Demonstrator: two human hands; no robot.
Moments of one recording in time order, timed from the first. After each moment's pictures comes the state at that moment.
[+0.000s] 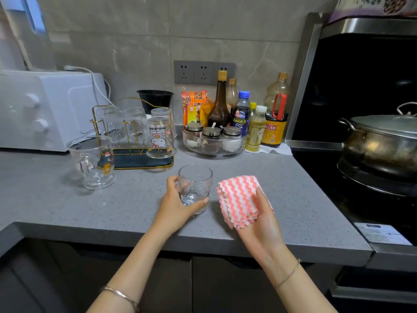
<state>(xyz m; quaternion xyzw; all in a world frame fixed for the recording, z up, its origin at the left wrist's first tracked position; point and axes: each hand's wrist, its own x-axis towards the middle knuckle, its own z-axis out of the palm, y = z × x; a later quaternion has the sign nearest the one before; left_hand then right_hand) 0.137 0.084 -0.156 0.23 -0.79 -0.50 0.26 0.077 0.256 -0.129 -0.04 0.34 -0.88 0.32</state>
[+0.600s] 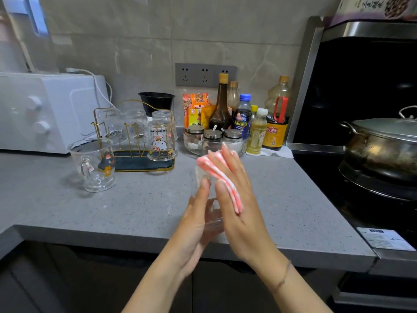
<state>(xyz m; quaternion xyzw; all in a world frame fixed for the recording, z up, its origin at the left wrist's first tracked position) 0.171 0.164 -0.108 0.10 -0.56 -0.80 0.19 0.110 0.242 -0.094 -0.52 0.63 -0.57 -0.11</state>
